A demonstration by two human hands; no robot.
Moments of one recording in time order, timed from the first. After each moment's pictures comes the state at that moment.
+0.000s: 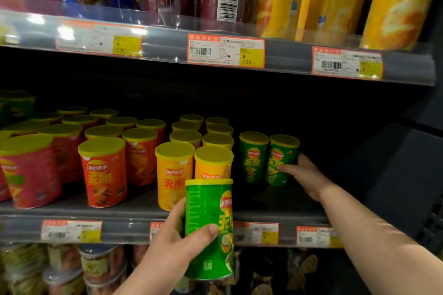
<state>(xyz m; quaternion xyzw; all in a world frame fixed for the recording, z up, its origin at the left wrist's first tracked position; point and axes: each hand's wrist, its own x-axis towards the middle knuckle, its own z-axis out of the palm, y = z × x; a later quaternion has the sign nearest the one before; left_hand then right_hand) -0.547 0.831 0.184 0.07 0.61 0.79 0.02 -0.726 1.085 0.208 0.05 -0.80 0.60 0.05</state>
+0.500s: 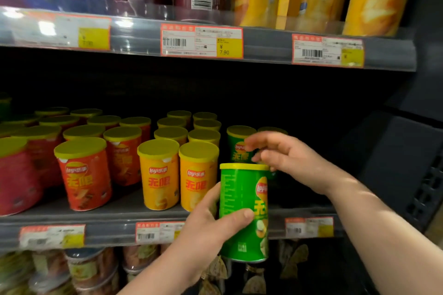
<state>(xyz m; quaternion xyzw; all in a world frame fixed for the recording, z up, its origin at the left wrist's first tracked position) -0.563 0.887 0.206 0.09 0.61 0.79 0.03 -0.648 1.064 0.275 0.35 -0.79 0.50 -0.01</state>
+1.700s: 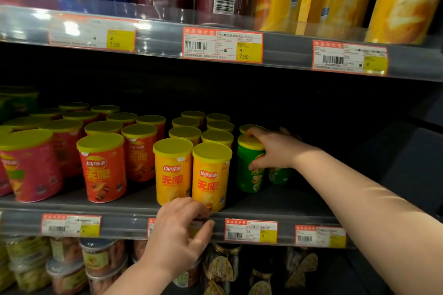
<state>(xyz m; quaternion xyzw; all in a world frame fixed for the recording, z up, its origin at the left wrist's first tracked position) -0.589 0.821 0.144 0.14 0.89 0.29 -0.33 -0.709 1.027 0.286 0.22 -0.97 0.03 0.05</state>
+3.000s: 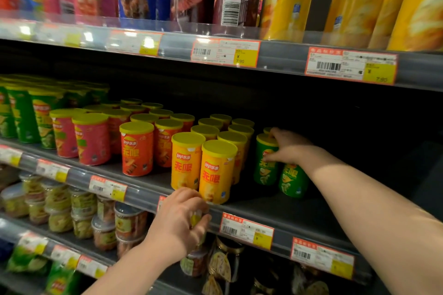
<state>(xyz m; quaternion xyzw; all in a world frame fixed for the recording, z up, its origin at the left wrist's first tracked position) -0.566 0.851 0.151 0.03 0.92 0.21 -0.33 -0.754 1.034 0.288 0.24 -0.97 0.06 0.08</state>
